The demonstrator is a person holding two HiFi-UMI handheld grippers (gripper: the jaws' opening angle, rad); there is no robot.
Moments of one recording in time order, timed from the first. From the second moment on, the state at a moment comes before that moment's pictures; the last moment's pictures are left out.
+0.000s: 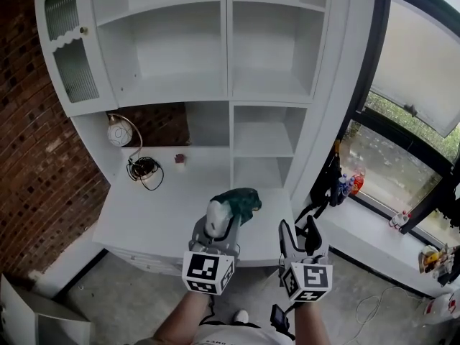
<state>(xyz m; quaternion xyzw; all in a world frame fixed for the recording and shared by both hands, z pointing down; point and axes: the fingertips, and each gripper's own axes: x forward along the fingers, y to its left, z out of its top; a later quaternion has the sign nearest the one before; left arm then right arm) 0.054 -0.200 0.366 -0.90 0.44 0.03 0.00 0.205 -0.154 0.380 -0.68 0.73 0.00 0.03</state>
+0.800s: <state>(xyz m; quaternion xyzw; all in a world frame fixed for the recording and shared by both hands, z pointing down) 0.083 -0.254 0.431 -0.90 0.37 0.08 -0.20 0.211 -0.207 0.445 -0.65 0.75 -0.12 0.03</state>
